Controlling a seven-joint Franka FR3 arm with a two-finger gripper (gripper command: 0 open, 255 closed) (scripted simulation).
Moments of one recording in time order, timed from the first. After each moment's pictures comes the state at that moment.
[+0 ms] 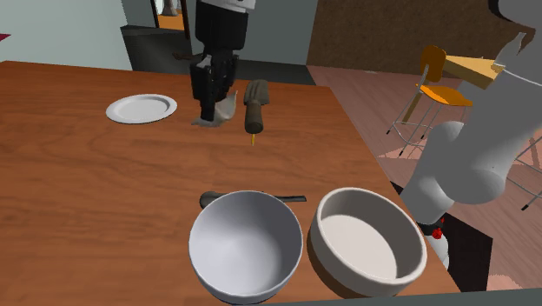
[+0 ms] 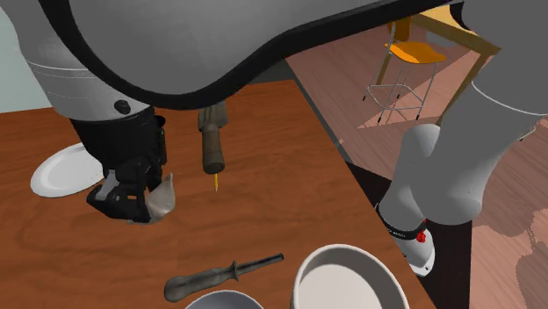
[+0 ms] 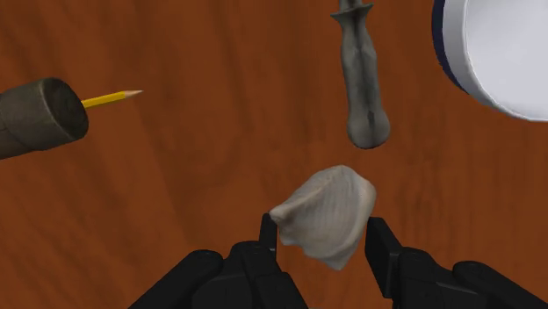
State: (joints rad) arm 0.38 -0.11 0.40 -1.83 0.12 1.87 0.18
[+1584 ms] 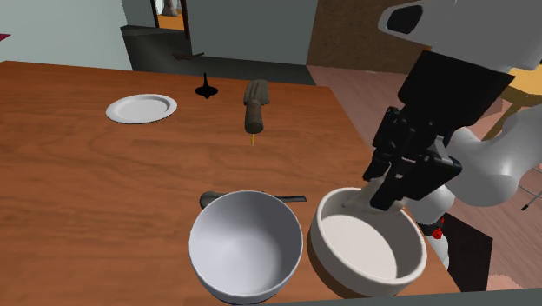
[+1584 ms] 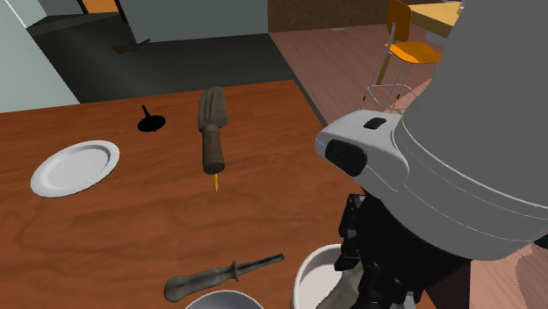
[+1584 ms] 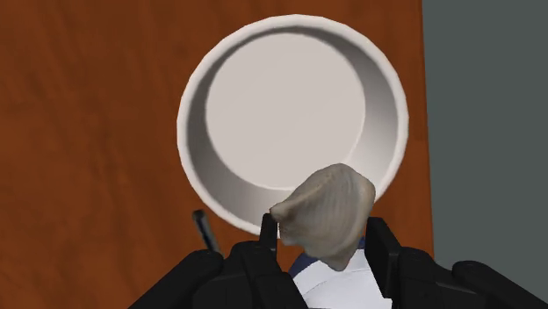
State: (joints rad) arm 0.63 -0.85 0.49 -2.38 0.41 1.74 0.38
